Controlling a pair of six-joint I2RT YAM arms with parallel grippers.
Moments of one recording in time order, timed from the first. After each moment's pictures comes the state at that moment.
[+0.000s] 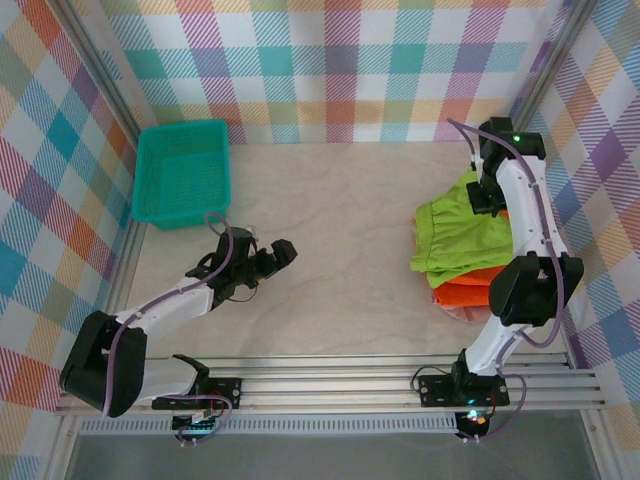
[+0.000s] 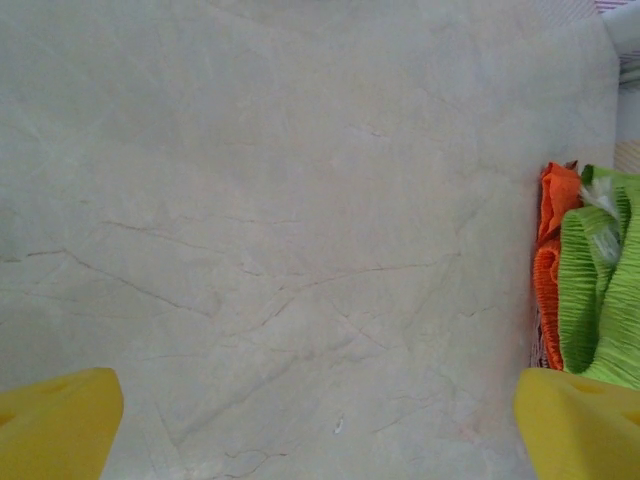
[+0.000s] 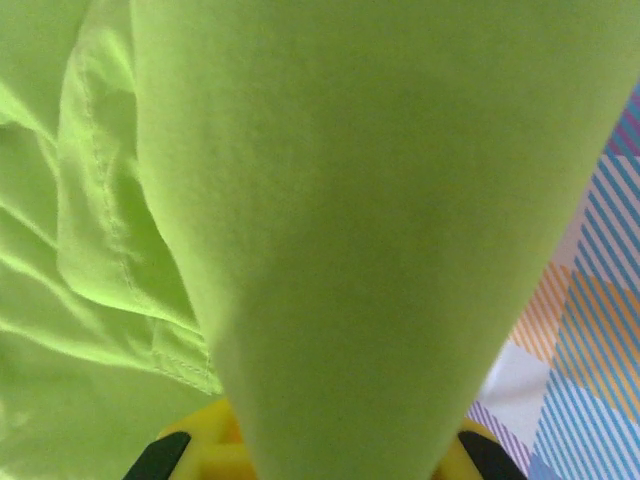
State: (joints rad) left arm -0.42 1.27 0.60 -0.05 0.23 -0.91; right arm -0.05 1.75 1.86 -1.46 0.32 -0.16
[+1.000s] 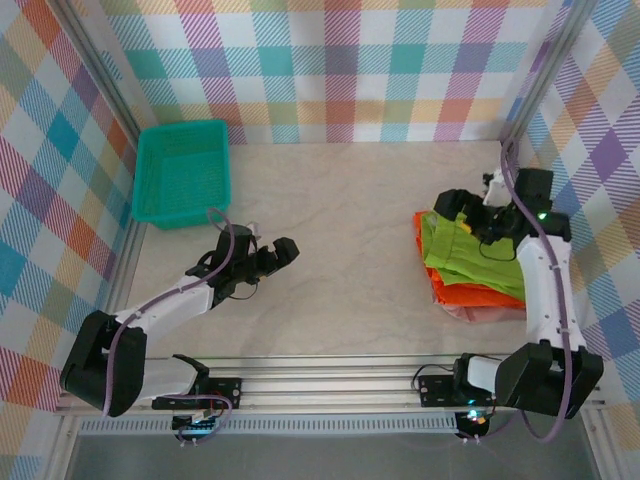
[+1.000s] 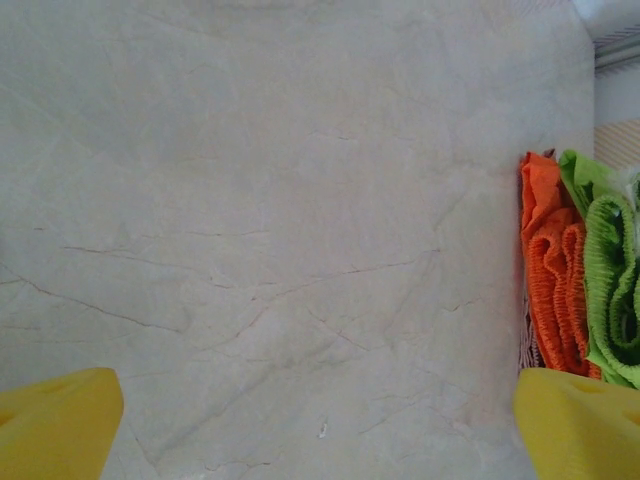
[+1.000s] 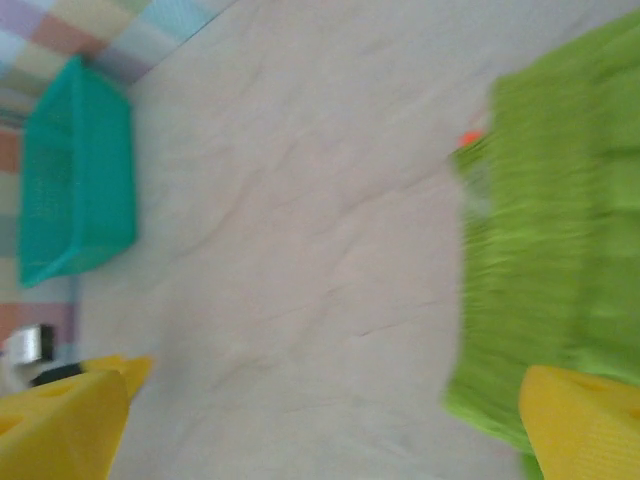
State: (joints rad) left arm -0.42 1.26 0.61 -0.03 0.25 -0.87; right arm -0.20 1.23 1.16 -0.85 -0.71 0.32
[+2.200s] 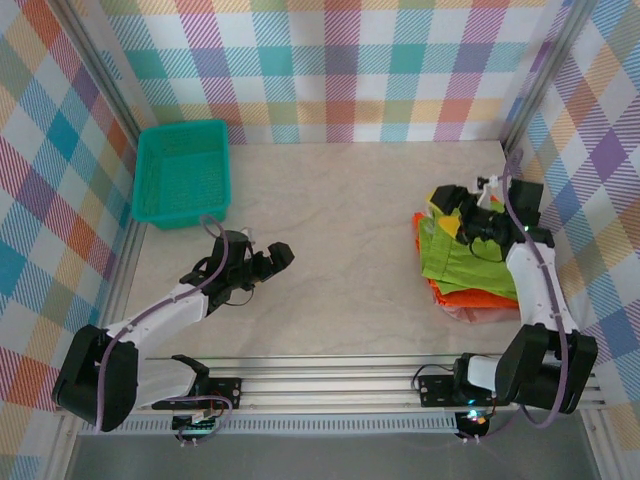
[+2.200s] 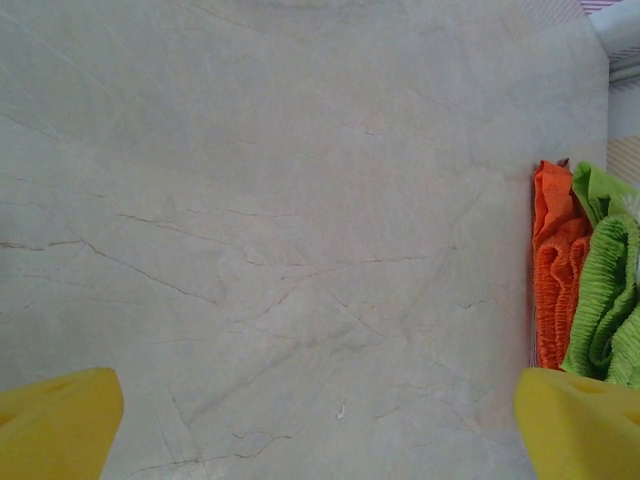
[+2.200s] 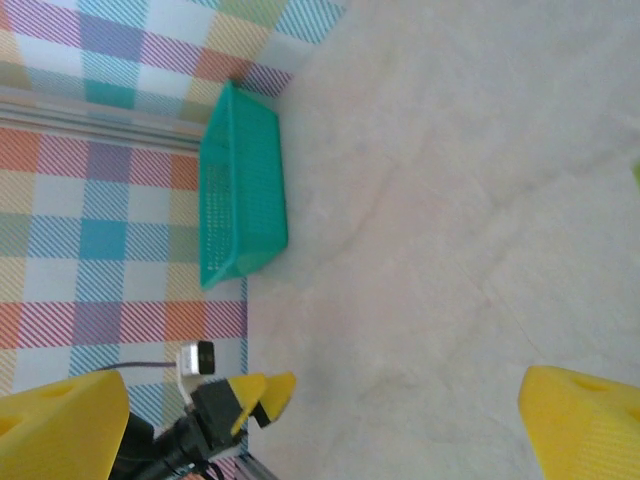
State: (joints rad) left arm -0.42 1.18 0.57 -0.09 0.21 -0.89; right arm -0.20 1.26 1.02 -0.46 -0.95 0.62
